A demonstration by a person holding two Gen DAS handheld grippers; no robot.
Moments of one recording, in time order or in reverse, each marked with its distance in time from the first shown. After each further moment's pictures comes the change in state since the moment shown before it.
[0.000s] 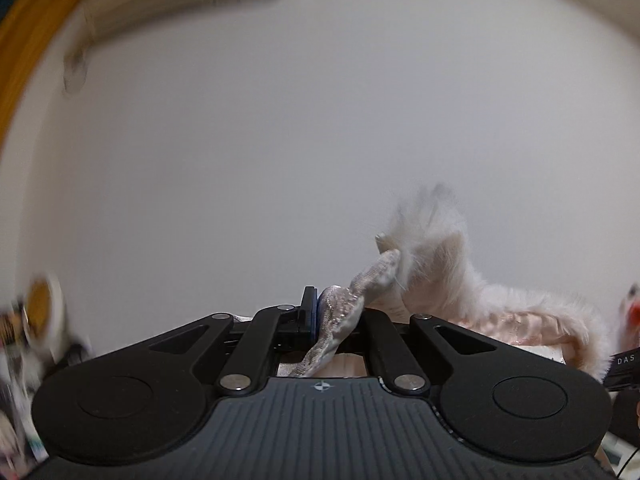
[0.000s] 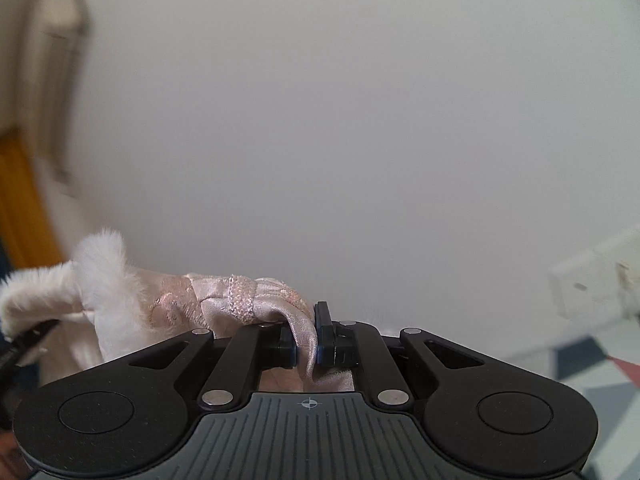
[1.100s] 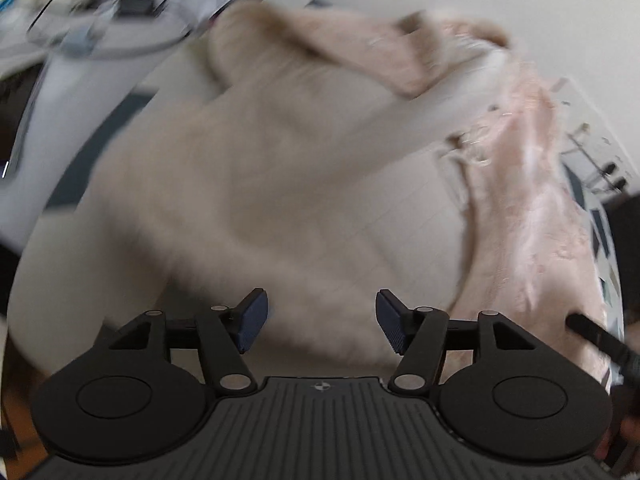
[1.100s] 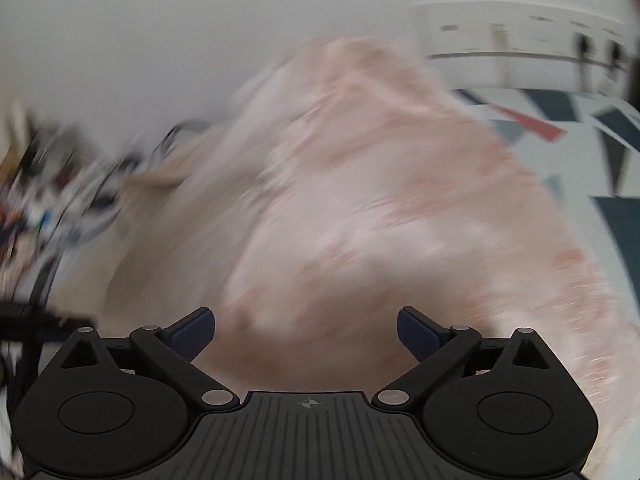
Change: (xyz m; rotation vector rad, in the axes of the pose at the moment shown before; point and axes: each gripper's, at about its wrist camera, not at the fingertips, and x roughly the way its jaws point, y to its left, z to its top) left arm -0.017 0.035 -0.292 -0.381 1.179 0.016; right arm -0.033 -0.033 -0.278 -0.125 0.483 -0.325
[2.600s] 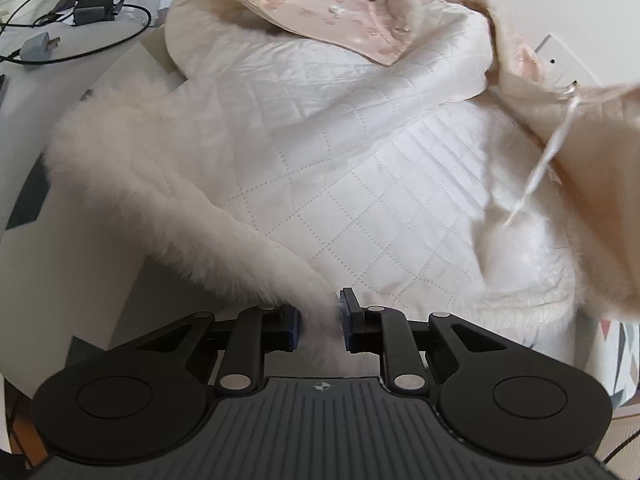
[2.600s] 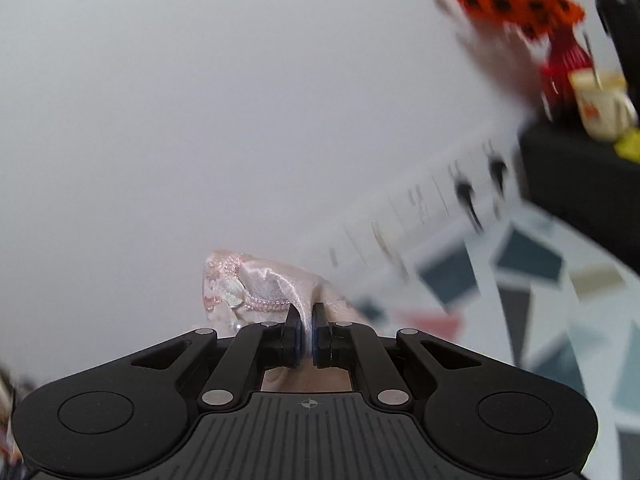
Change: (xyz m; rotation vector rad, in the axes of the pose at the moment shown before) left arm 0.029 -0.022 -0.003 0.156 0.007 -0.027; right arm -0.149 -0.110 0.187 0.411 -0.548 -0.123
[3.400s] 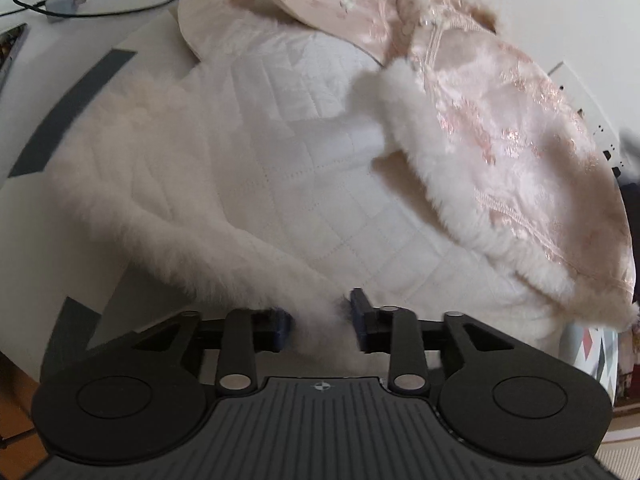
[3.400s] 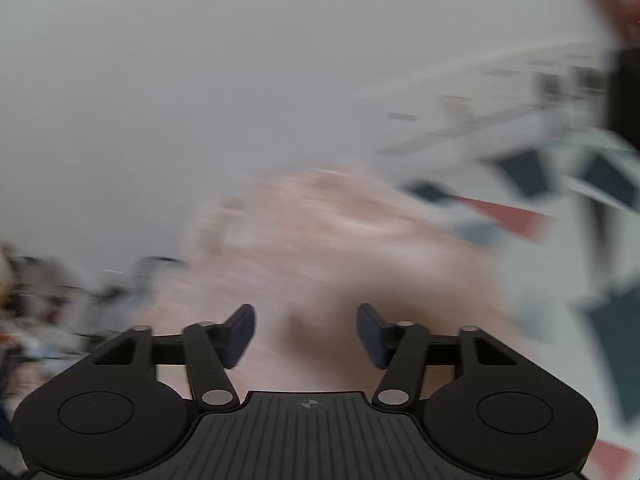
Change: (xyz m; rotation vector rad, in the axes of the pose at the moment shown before) left arm 0.011 0.016 0.002 -0.106 -0.012 -0.031; right arm 0.045 -0.032 -0.122 -0.140 0.333 0.003
